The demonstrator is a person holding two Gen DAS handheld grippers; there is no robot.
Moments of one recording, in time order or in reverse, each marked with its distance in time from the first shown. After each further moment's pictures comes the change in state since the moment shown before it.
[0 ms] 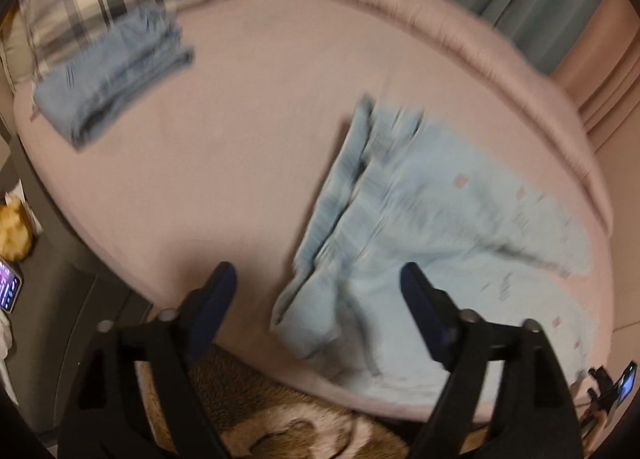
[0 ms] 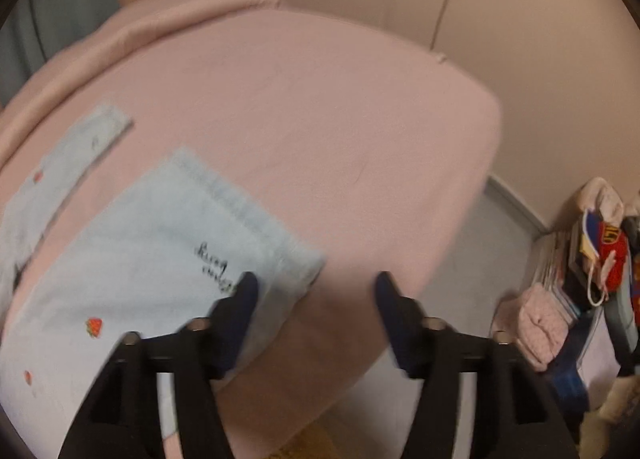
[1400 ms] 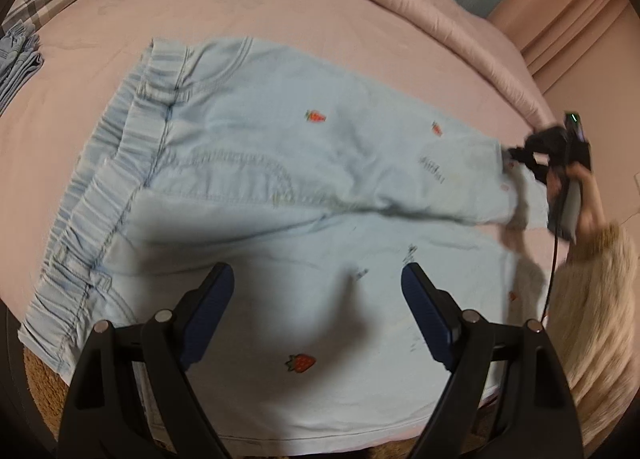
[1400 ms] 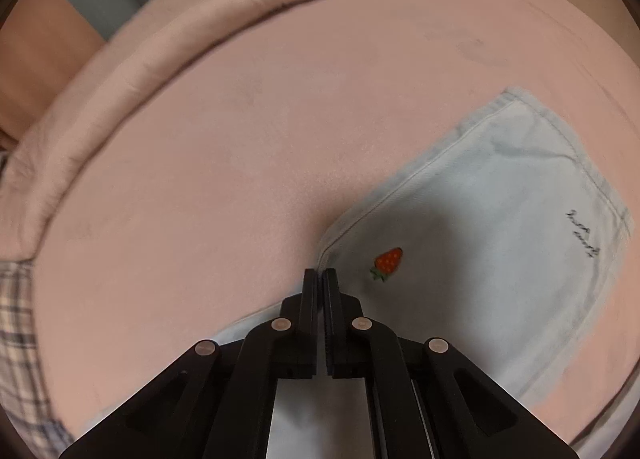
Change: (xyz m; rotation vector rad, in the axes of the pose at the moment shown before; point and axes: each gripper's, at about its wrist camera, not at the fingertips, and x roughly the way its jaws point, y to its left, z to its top) left arm 0.068 -0.124 -0.026 0.137 0.158 -0.204; right arm 0.063 0.354 0.072 -0.209 0.254 0.478
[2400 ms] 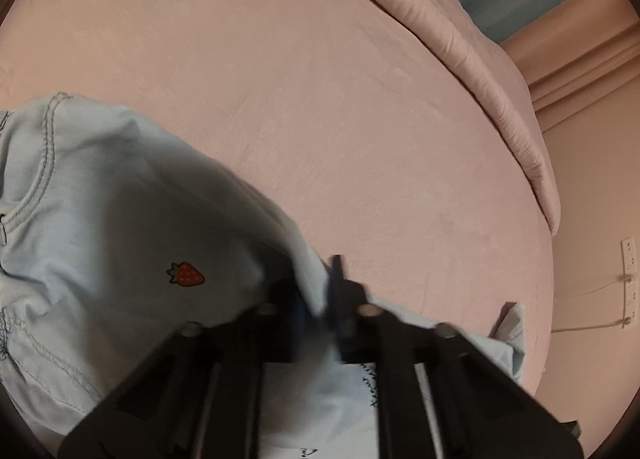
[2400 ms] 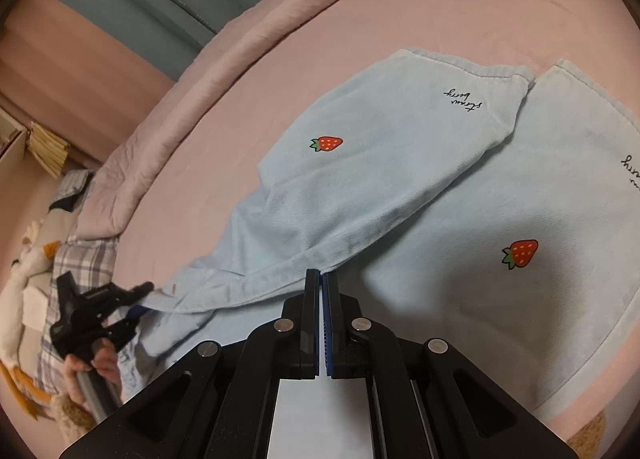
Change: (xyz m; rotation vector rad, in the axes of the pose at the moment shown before) left arm 0.092 -0.049 0.108 -0.141 0.050 -0.095; right arm -0.099 -0.088 -0.135 0.101 -0.095 0.274
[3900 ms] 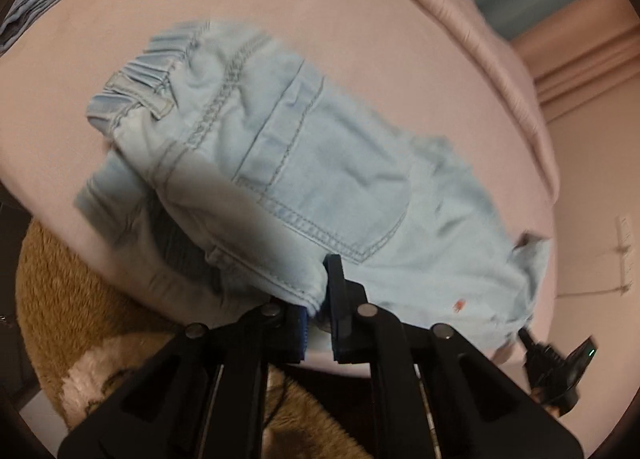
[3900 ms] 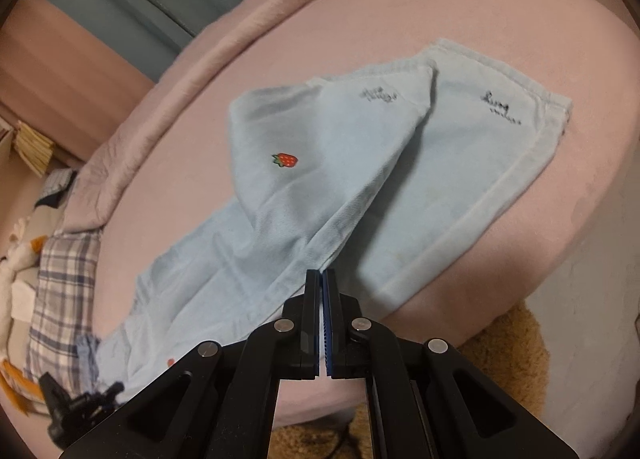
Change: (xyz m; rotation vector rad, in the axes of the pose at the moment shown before) left arm -0.122 0.112 -0.155 -0.043 0.041 0.055; right arm -0.067 -0.057 -0.062 0.028 0.022 -0.116
